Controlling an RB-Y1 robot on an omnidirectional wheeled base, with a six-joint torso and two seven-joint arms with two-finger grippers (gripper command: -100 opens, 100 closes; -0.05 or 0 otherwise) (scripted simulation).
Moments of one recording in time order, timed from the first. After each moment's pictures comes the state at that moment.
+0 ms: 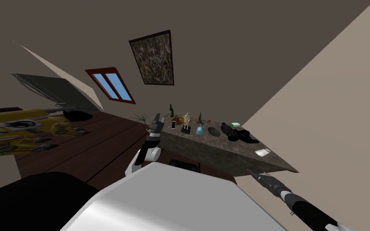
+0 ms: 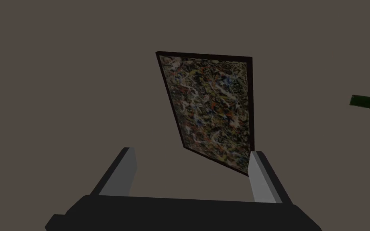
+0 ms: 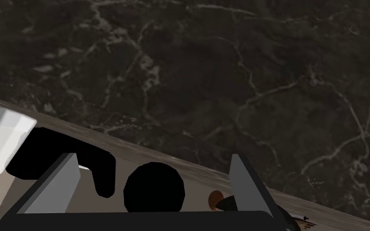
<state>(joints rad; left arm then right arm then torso) 0.47 0.05 -0.05 -2.28 0.06 -0.39 -0.07 0.79 -1.16 -0.04 -1.52 0.37 -0.07 0.34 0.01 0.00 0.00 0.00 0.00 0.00</state>
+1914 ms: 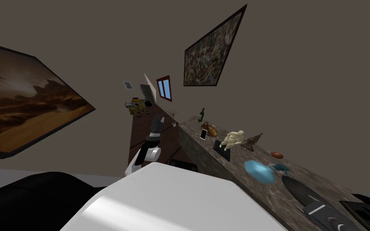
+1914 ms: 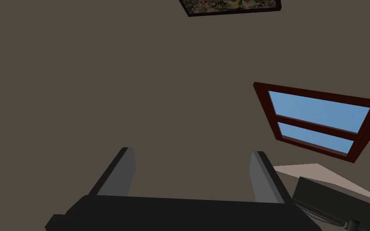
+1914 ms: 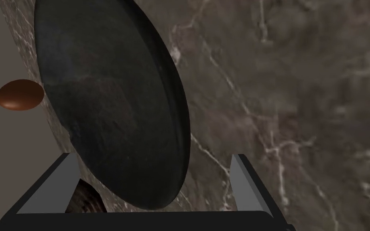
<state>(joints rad) 0.47 0.05 -0.05 -2.28 0.06 -0.39 -0.07 0.78 -1.36 0.13 -1.24 0.63 0.04 0.53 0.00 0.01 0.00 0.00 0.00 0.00</state>
